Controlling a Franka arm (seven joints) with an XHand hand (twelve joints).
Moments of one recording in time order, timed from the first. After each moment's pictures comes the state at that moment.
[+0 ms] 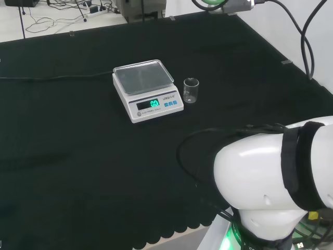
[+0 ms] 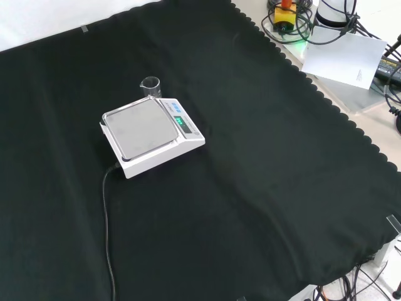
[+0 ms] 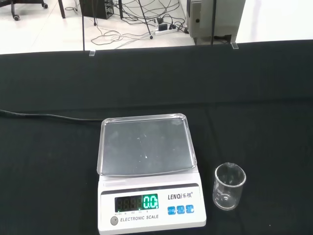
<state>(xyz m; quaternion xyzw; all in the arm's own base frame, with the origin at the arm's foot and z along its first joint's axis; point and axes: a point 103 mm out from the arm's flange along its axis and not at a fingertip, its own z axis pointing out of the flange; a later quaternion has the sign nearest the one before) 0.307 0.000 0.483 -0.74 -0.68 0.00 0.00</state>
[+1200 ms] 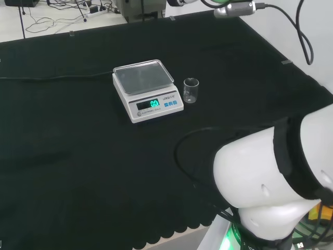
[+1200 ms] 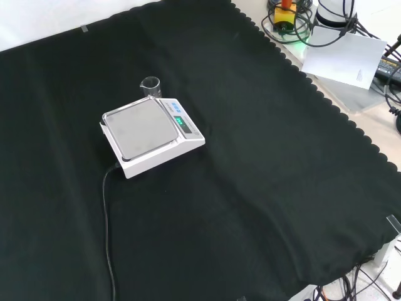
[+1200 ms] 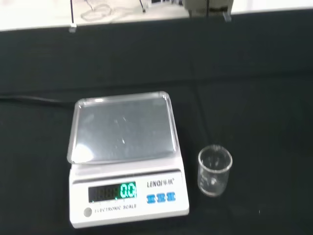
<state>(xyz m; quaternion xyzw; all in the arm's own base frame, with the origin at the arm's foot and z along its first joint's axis) 0.358 -0.045 0.435 -0.74 -0.67 0.03 0.05</state>
